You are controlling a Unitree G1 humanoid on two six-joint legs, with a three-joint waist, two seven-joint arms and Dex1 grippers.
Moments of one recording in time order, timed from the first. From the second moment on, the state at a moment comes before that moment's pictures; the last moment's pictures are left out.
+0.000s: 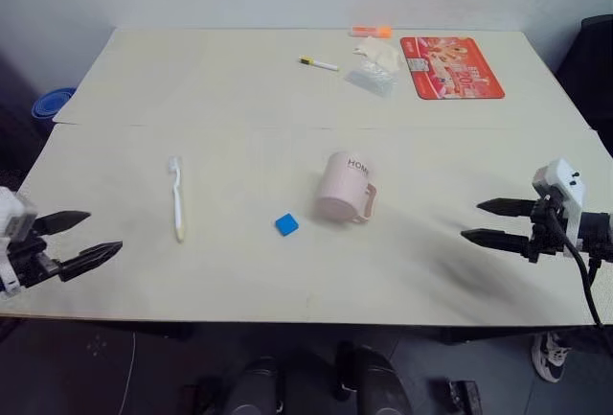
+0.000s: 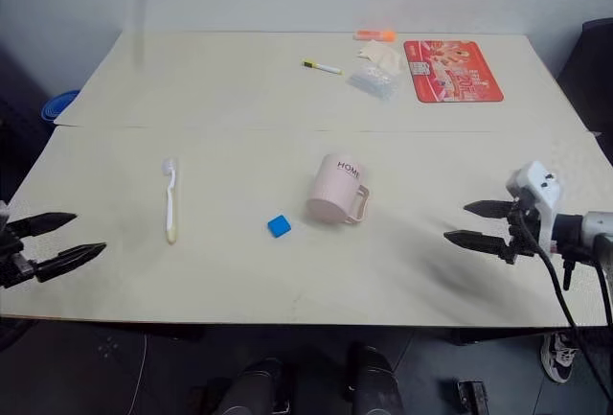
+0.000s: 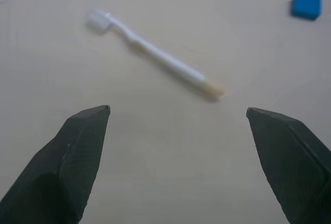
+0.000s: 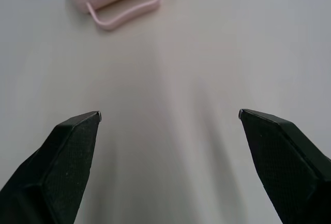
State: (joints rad) left arm 0.13 0.98 0.68 -0.11 -0.53 0.54 -1.03; right arm -0.26 -1.03 -0.25 0.03 0.51 0.64 1.23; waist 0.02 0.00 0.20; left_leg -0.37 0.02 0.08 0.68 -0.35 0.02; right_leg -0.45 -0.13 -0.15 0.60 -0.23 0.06
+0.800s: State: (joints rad) left arm -0.44 0.64 -0.17 -0.27 -0.37 0.78 -0.69; right arm -0.30 -0.93 -0.17 -0.61 0.78 0.89 0.90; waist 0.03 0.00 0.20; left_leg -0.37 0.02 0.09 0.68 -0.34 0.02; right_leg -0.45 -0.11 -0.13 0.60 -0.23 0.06
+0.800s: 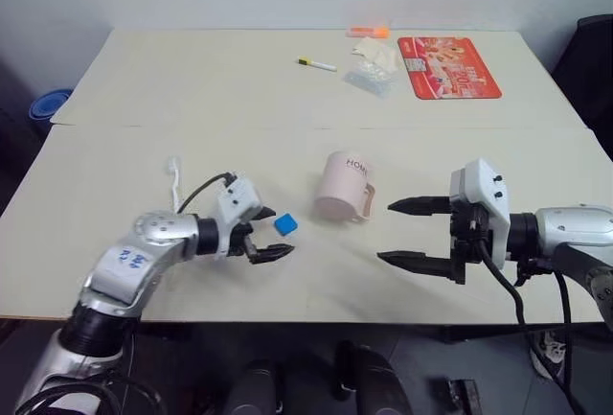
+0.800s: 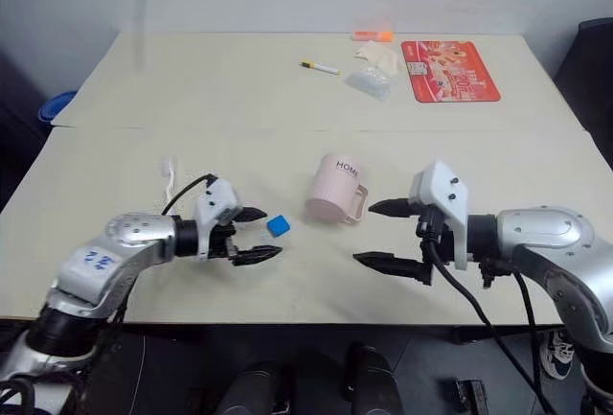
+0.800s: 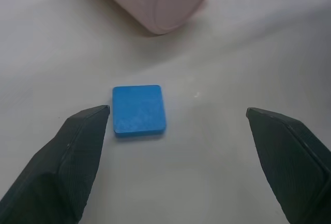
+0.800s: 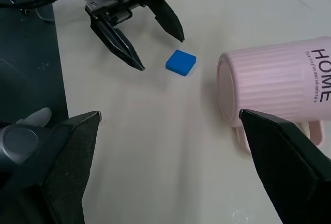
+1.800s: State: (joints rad) left arm -0.43 0.71 0.44 -0.11 -0.26 0.90 -0.34; right arm -0.37 -0.91 -0.11 -0.54 0.79 0.85 0.86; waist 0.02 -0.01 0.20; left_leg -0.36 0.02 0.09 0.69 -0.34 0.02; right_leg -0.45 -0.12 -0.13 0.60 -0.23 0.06
